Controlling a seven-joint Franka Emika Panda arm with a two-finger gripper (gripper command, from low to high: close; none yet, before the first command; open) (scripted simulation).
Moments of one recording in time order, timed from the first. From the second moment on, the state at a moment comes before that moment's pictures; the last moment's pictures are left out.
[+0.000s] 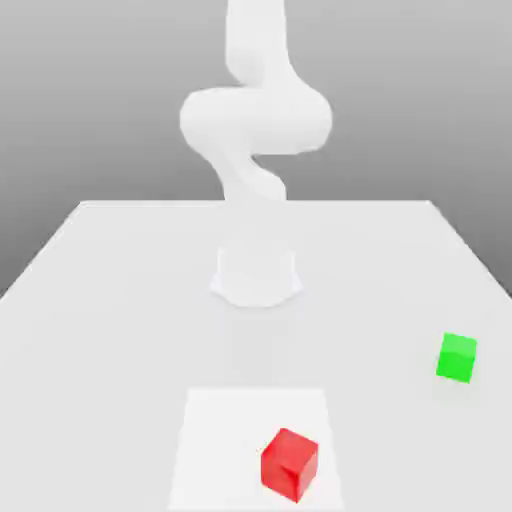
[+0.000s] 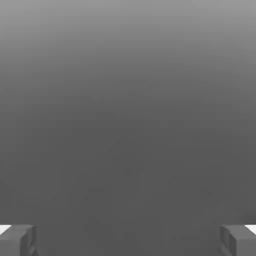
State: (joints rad) arm 0.05 -0.71 -0.04 -2.32 0.02 2.34 0.70
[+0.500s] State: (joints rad) arm 0.27 -0.15 -0.19 -2.45 0.16 2.55 0.09
